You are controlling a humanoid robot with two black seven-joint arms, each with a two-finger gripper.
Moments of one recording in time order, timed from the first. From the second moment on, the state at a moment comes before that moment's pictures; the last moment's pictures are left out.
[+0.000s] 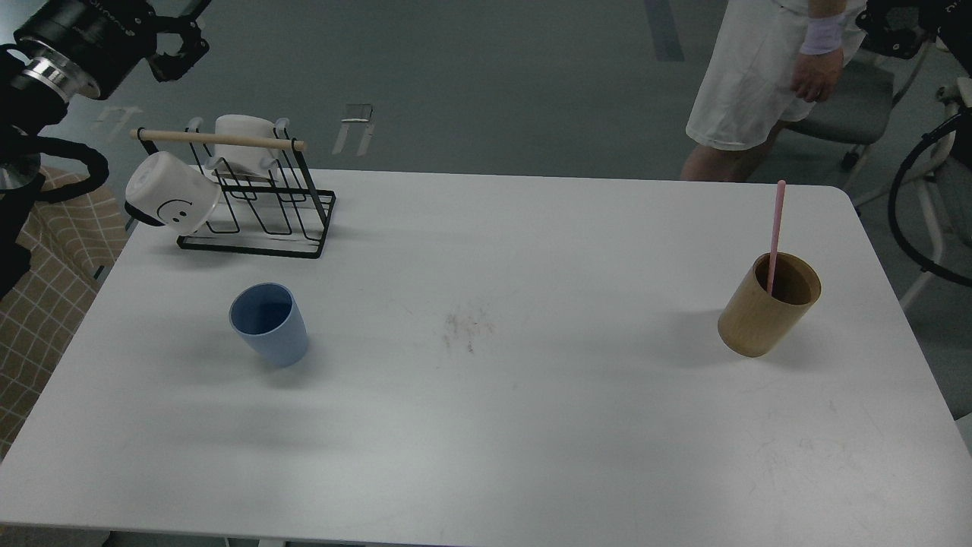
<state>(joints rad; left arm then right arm) -0.83 0.66 -1.05 -0.84 0.12 -0.44 -0.03 0.91 -0.44 1.40 0.82 -0.38 0.39 -0.18</state>
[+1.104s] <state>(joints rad) -0.83 0.66 -1.07 -0.83 0.10 -0.49 -0.04 0.81 -0.47 1.38 0.95 -0.38 0.41 -0.15</state>
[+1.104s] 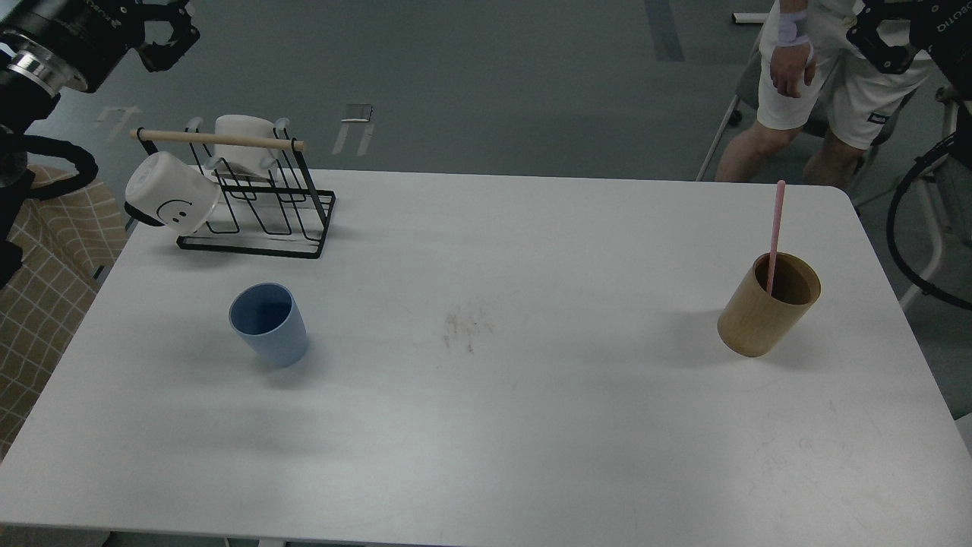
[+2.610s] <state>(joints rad) -0.57 1.20 -1.01 -1.63 1.48 -0.49 -0.07 0.74 -0.54 1.57 0.97 -0.38 0.40 -0.15</state>
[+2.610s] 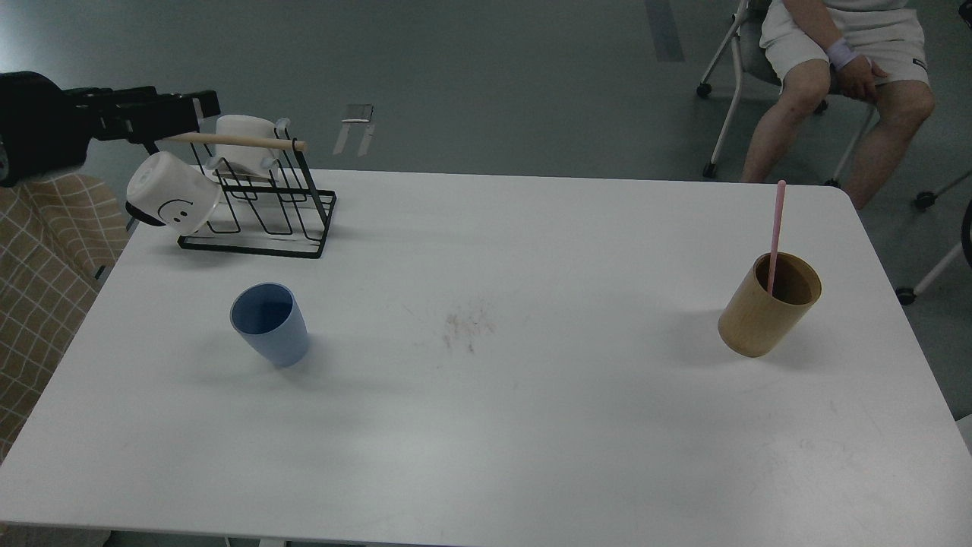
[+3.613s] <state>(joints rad) -0.52 1.09 -0.65 -1.72 1.87 -0.49 -0.13 0.70 -0.52 1.62 1.01 -0.38 0.40 -0.15</state>
